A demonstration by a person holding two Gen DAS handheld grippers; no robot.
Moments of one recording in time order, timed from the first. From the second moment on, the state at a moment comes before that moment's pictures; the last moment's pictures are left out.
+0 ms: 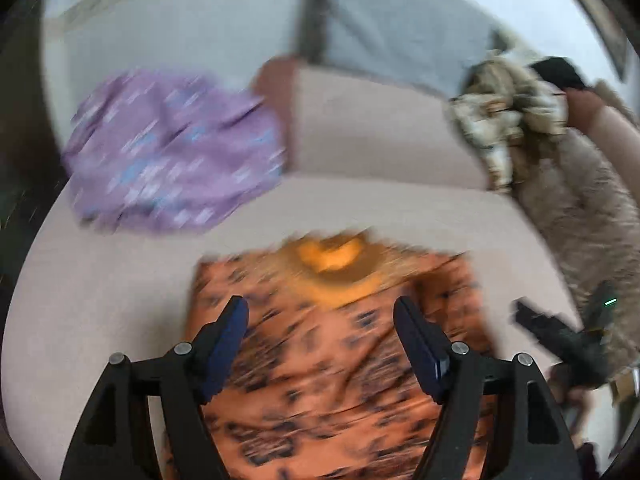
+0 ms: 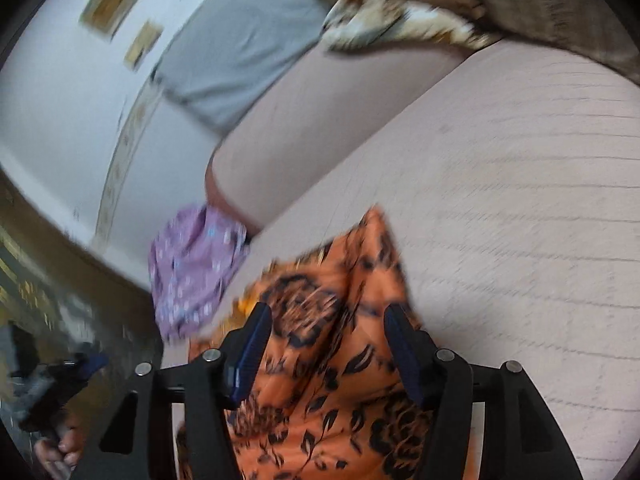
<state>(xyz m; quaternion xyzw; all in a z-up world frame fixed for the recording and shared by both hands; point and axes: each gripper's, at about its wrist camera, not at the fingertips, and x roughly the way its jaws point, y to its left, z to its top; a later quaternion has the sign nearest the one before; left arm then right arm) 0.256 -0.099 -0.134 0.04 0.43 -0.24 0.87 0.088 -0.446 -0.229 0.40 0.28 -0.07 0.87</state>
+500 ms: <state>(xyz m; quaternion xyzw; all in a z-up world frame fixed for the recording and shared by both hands) 0.277 -0.026 -0.263 0.06 0.44 -0.09 0.89 0.181 -0.386 -0.223 0.32 0.38 -0.13 0.86</state>
